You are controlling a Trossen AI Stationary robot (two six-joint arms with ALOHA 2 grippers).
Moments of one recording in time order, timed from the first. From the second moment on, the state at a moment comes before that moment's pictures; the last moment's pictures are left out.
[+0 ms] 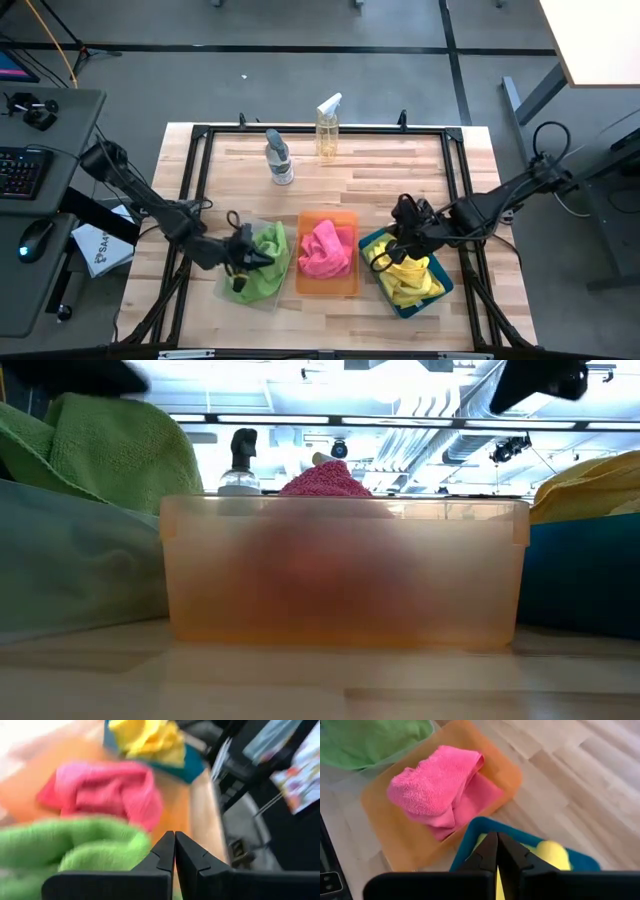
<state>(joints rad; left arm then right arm) -0.67 1.09 0.53 0.10 -0.53 -0.72 0.48 1.28 1.16 -0.98 0.47 1.06</state>
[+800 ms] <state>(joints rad) -0.53 1.49 0.55 -0.13 -0.26 -0.96 0.48 1.28 1.12 -0.87 0.45 1.07</state>
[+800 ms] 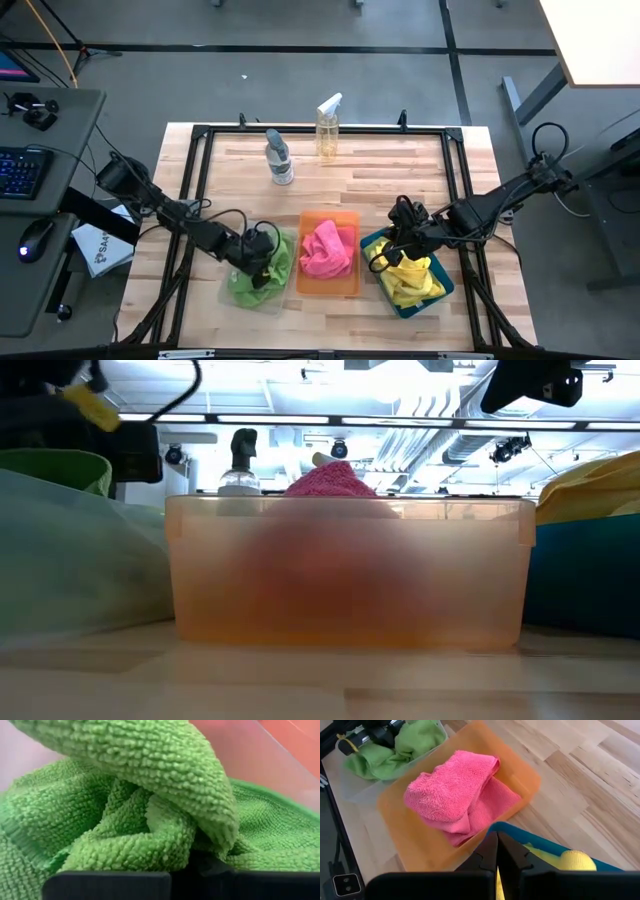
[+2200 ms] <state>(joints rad) -0.12 0.45 0.06 0.49 -0.18 -0.37 0.37 1.26 1.12 -0.60 0.42 0.85</state>
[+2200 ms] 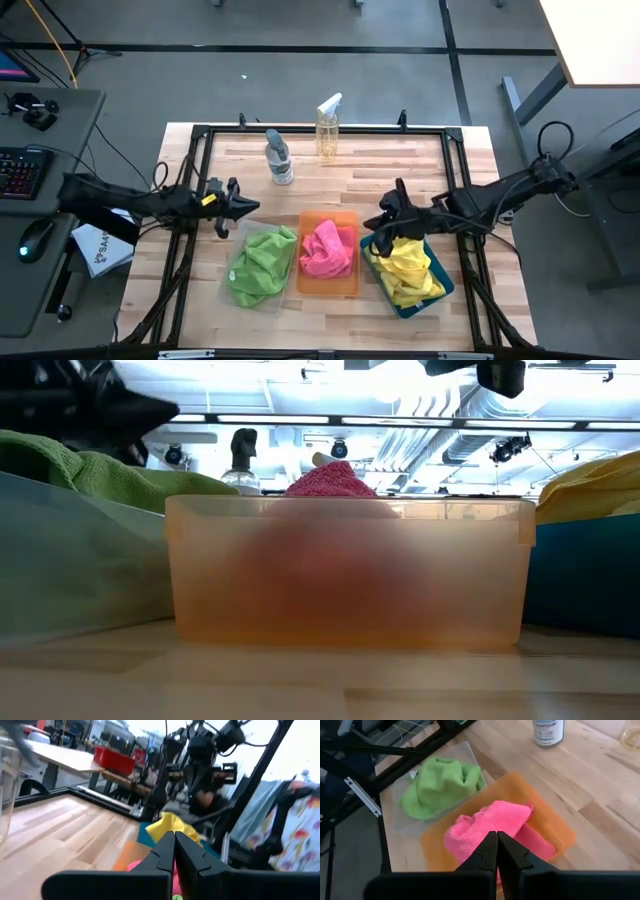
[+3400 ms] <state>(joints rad) -0.08 0.35 0.01 0.38 -0.18 -0.42 0.00 0.44 0.25 0.16 -0.02 0.42</state>
